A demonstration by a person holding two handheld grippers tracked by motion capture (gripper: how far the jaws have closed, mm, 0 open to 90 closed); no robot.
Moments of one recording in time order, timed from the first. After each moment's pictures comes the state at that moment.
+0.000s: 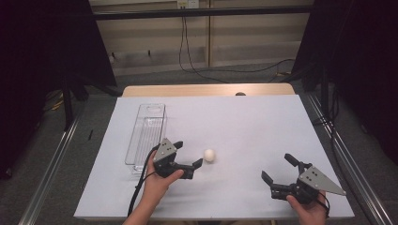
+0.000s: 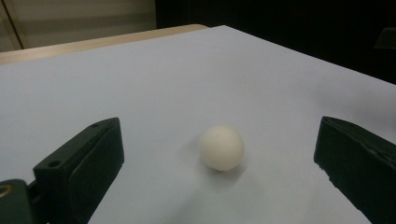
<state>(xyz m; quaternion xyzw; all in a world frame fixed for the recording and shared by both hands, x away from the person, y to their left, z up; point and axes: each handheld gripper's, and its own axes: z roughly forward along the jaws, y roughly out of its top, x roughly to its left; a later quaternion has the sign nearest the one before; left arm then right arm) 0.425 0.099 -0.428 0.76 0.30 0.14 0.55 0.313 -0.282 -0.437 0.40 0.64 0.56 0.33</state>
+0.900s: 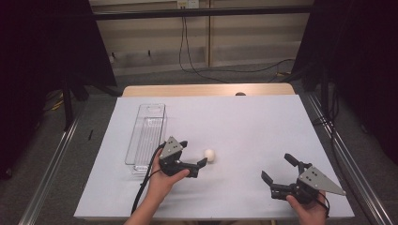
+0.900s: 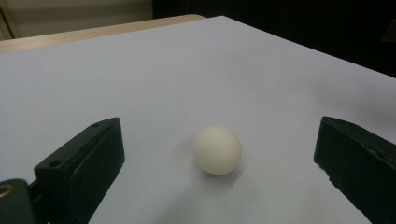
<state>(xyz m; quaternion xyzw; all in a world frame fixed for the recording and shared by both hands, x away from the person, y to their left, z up) 0.431 0.086 -0.430 0.78 0.30 0.13 0.54 0.313 -0.282 -0.437 0.40 0.64 0.56 0.33</state>
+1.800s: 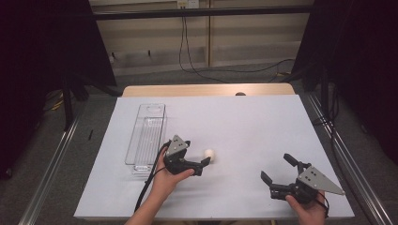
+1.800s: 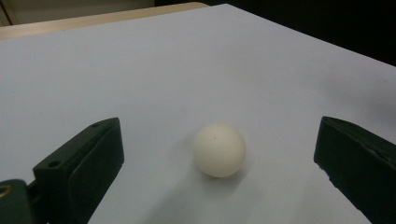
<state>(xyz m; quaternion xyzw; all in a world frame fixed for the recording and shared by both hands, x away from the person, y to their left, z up) 0.438 0.073 -0.434 0.79 0.31 0.12 0.52 0.314 -0.281 -0.438 0.40 0.65 0.56 0.33</state>
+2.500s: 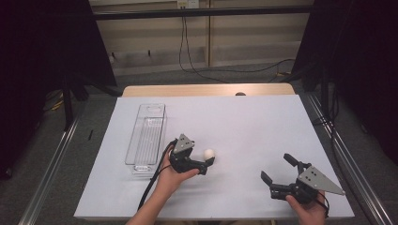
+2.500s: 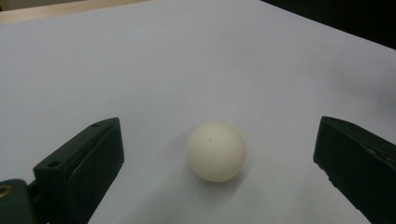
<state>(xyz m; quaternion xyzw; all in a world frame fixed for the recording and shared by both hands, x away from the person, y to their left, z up) 0.445 0.059 -0.439 0.80 0.31 0.11 0.50 0.313 -0.281 -0.437 0.40 0.65 0.56 0.33</state>
